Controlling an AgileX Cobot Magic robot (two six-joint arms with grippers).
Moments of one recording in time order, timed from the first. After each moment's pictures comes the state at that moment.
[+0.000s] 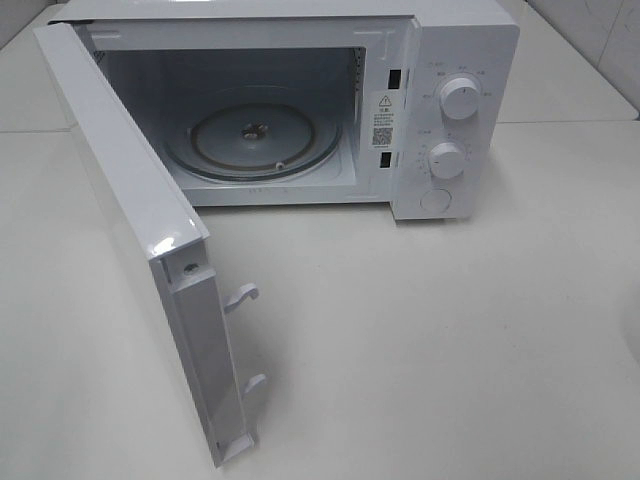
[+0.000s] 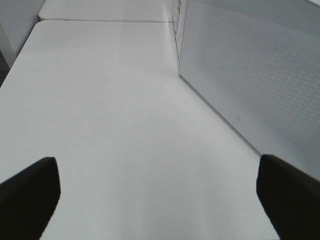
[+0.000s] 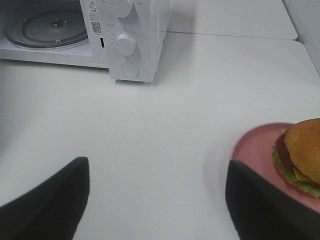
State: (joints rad) left arm -0.04 0.00 -0.52 -0.05 1.09 0.00; right arm 0.12 0.00 -0.49 0.00 0.97 0.00
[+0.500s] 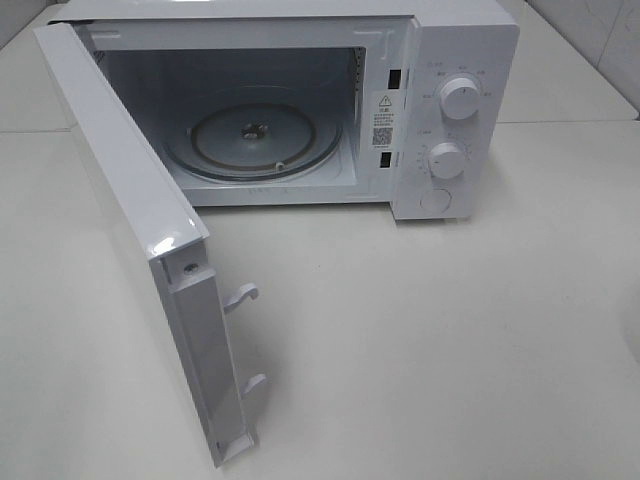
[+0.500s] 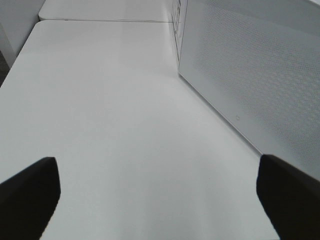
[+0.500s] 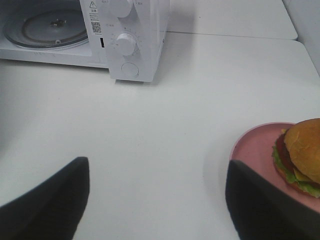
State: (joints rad) left arm -0.04 0.00 -0.52 -0.05 1.09 0.00; right arm 0.12 0.00 -0.49 0.00 0.97 0.00
